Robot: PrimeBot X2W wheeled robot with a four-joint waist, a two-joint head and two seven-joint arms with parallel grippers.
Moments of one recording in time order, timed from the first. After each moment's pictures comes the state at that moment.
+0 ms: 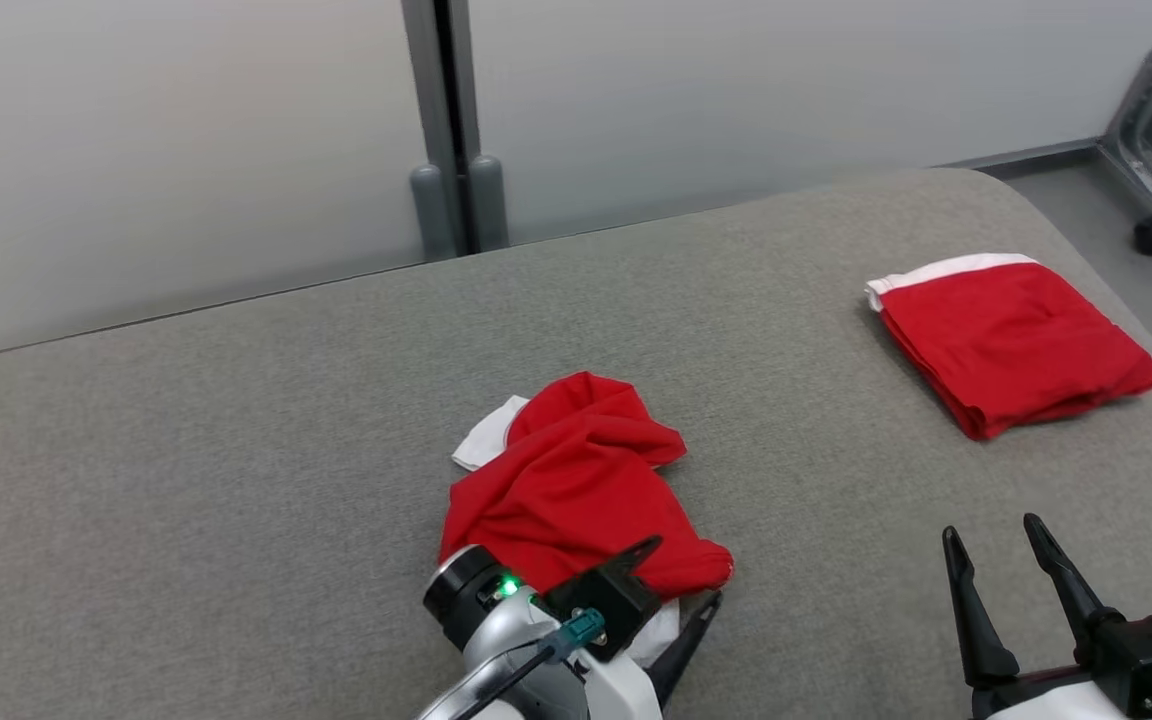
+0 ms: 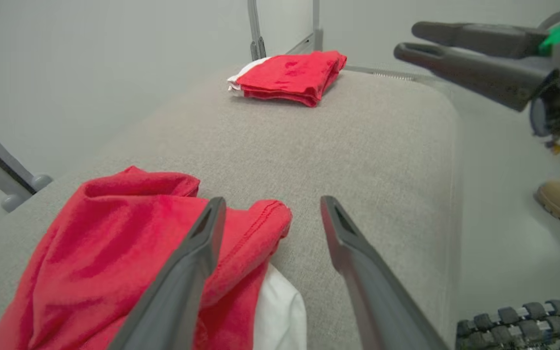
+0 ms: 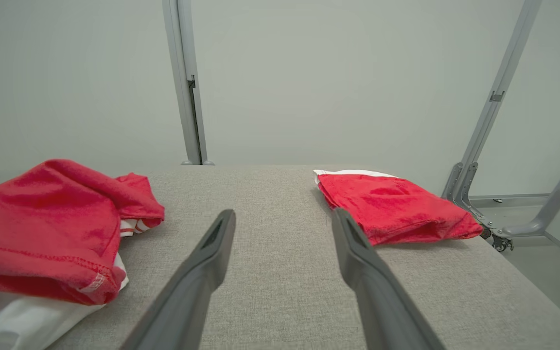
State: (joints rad) left arm -0.24 0.05 -0.72 0.23 -0.20 -0.12 0.07; right arm 0.06 -0.05 -0.03 0.15 0.03 0.13 -0.26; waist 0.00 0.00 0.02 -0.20
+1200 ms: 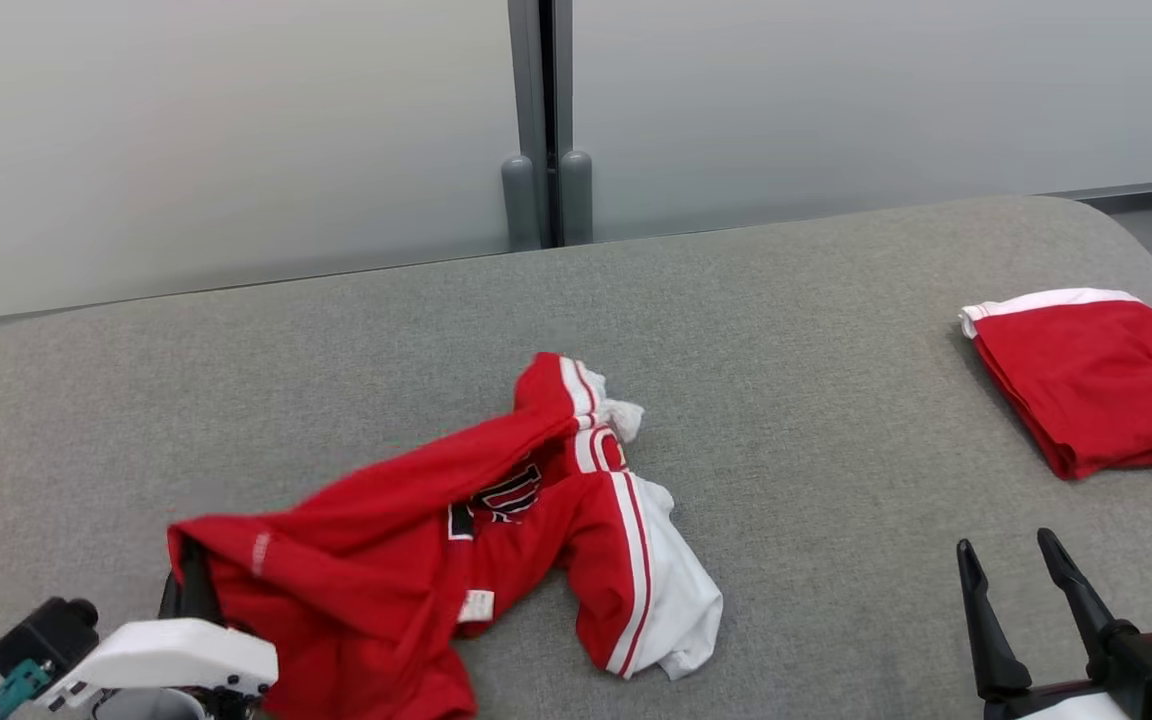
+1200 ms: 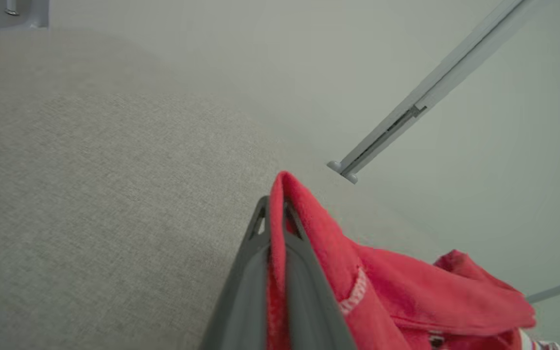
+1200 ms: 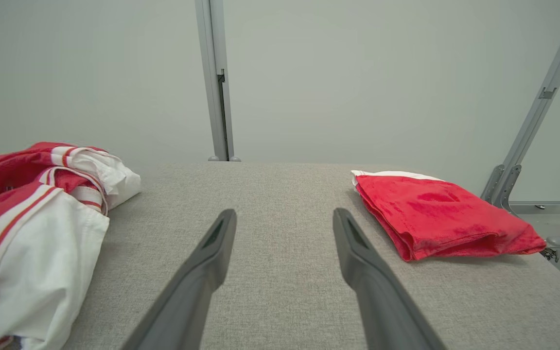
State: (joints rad) left arm -0.09 0.11 -0.05 0.34 -0.86 0.17 -0.19; right arm 0.08 -0.05 -0.05 0.16 0.05 0.13 -0.26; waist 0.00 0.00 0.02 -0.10
